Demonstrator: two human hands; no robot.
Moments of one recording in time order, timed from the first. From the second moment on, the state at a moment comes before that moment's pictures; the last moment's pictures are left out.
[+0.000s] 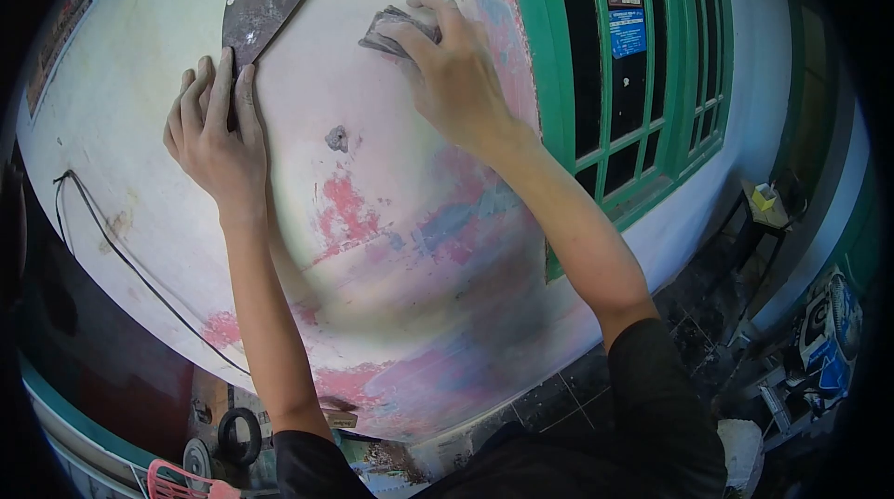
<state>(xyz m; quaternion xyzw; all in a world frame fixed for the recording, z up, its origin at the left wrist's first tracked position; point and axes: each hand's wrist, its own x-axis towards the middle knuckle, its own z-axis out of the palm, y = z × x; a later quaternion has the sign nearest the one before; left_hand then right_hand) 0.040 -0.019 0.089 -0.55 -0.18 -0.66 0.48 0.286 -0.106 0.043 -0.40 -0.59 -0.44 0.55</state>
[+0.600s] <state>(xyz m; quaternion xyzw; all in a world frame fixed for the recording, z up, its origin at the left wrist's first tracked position) 0.038 -0.012 0.090 -0.55 -0.17 -0.65 0.49 0.292 -0.103 0.049 -0.41 -0.58 -0.53 0.47</state>
